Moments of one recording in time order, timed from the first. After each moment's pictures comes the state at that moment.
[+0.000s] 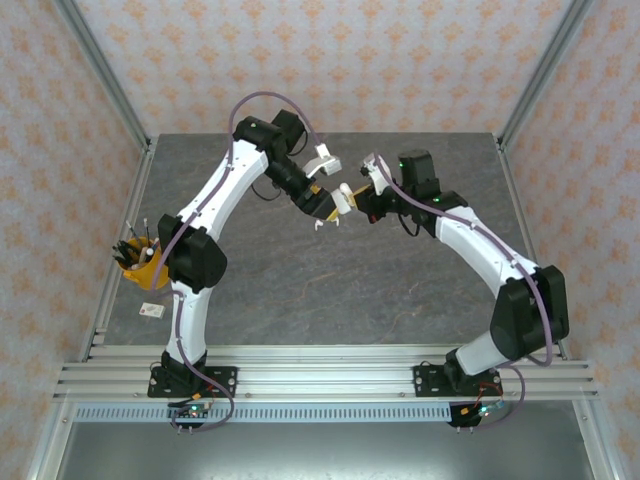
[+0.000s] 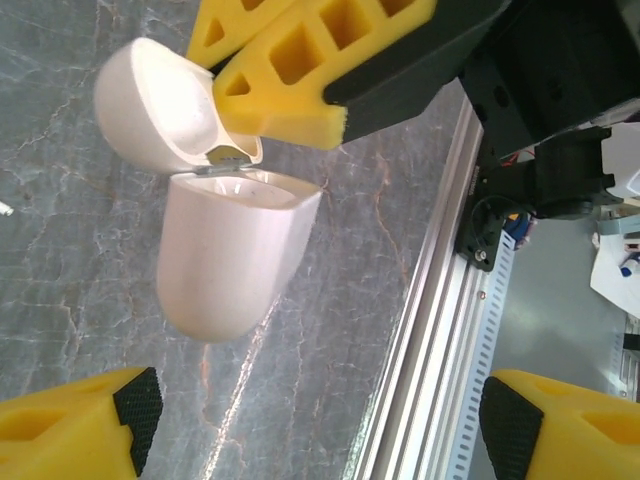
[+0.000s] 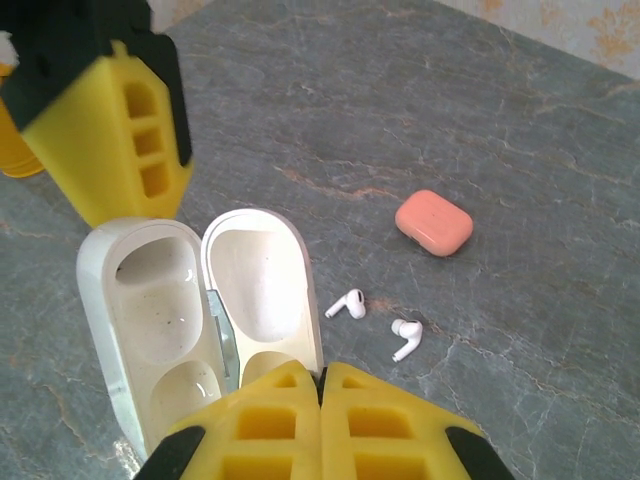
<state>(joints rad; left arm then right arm) -0.40 2.13 2.27 -1.53 0.80 0.43 0.37 1.49 1.18 -0.33 -0.52 -0.18</state>
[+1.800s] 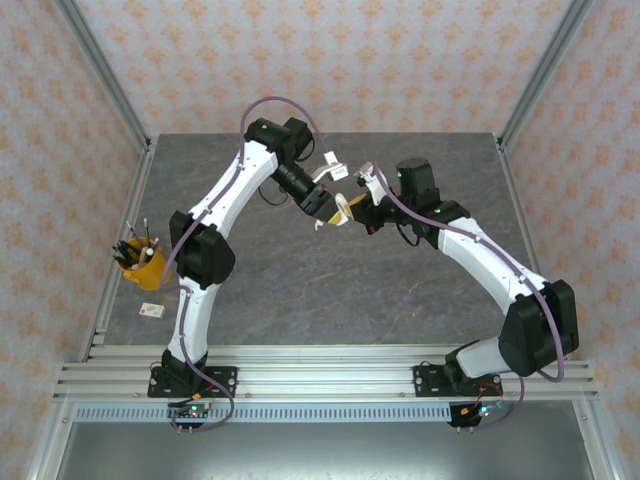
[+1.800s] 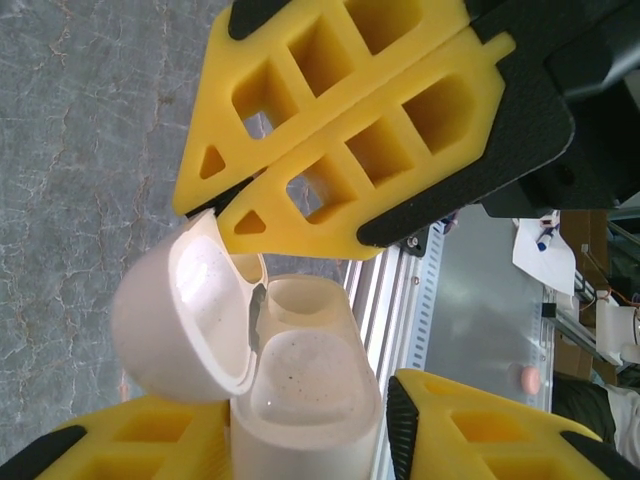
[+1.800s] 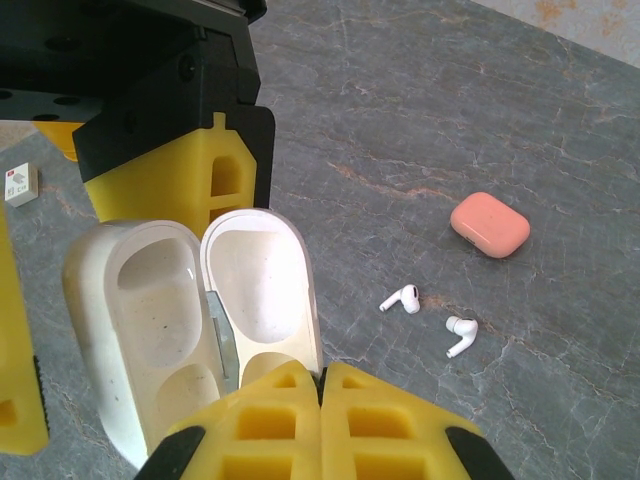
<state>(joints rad) -0.42 2.20 2.33 -1.63 0.92 0.48 0.41 1.41 1.12 -0.34 -0.54 -0.18</state>
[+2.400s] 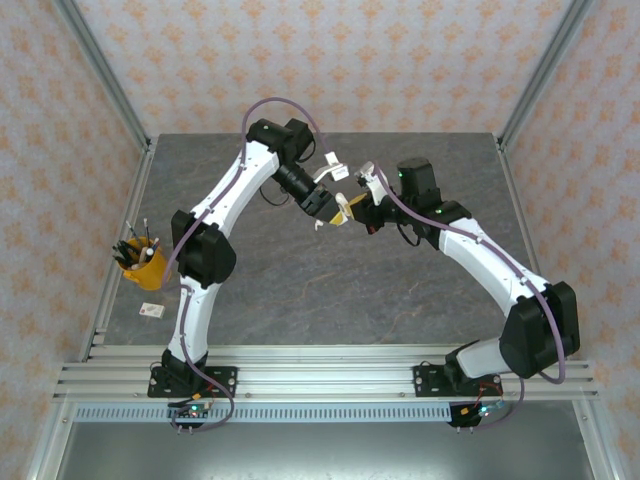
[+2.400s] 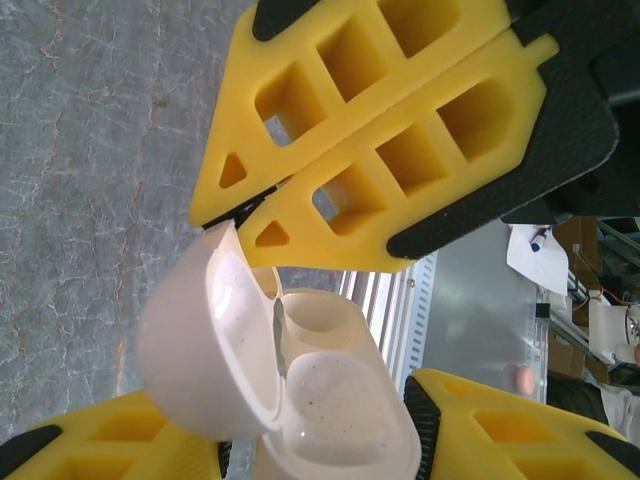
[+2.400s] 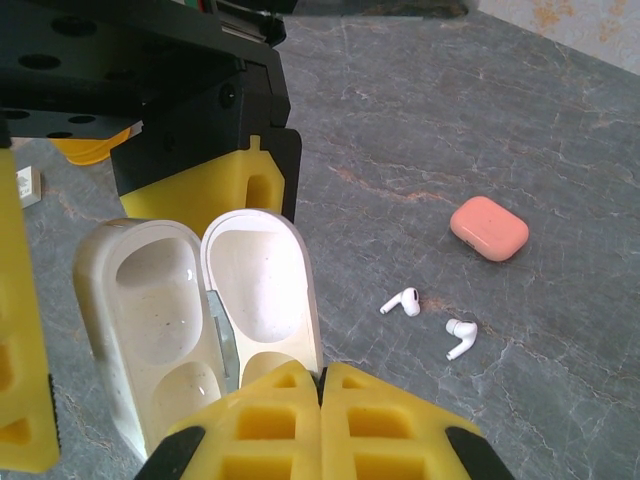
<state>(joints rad) -0.42 2.21 2.33 -1.63 0.94 0.49 0.41 1.40 1.12 -0.34 -0.54 -0.17</state>
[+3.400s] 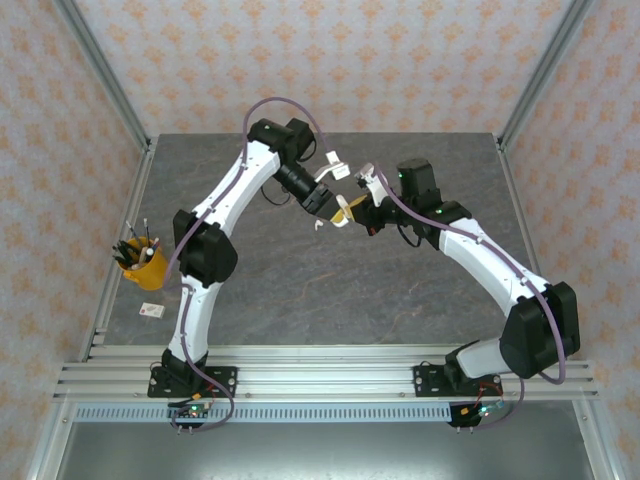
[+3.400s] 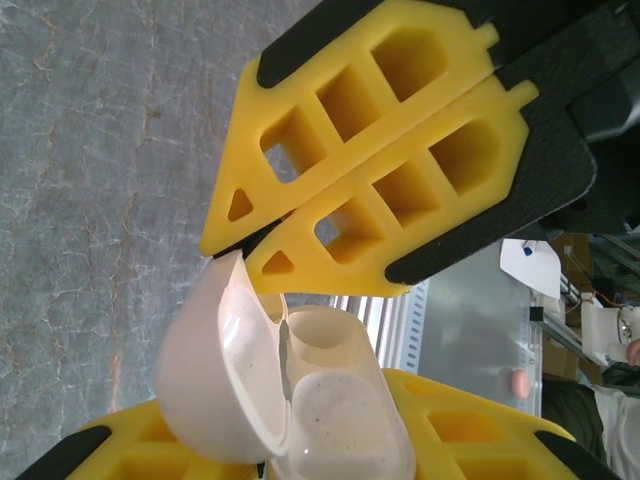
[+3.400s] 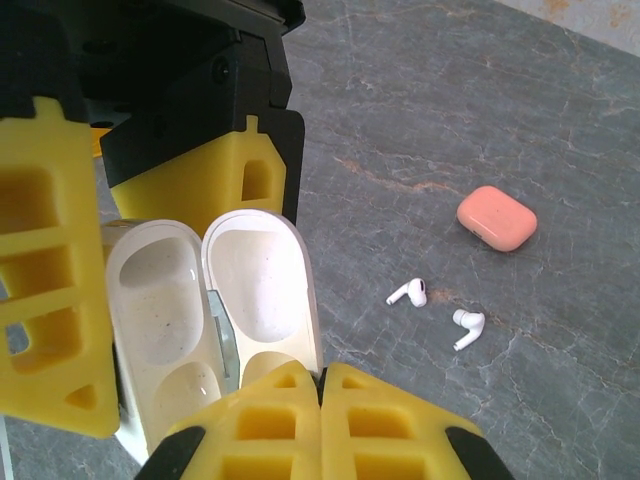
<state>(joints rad) -0.42 2.23 2.34 -1.63 0.96 0.49 0.41 1.40 1.12 -0.37 -0.55 -0.18</state>
